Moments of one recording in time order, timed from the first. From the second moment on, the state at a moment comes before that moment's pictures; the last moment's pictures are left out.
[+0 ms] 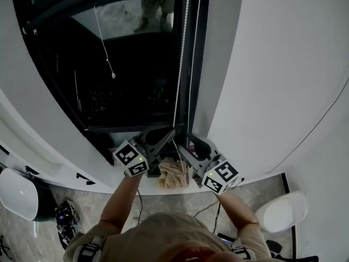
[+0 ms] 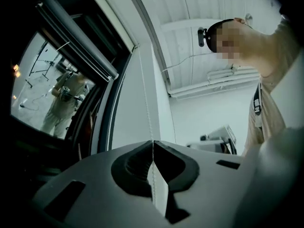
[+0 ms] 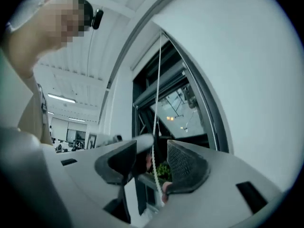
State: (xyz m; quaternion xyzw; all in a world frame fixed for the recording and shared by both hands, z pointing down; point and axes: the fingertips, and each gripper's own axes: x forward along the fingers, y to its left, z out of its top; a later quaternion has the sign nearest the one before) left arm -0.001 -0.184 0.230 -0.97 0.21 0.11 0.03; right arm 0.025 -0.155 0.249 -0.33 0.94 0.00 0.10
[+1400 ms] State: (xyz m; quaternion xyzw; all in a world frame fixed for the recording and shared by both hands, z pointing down) left arm 0.044 -0.185 0.172 -0.98 0.12 0.14 0.05; right arm -0.006 -0.183 0.336 -0.33 0.94 -0.03 -0.04
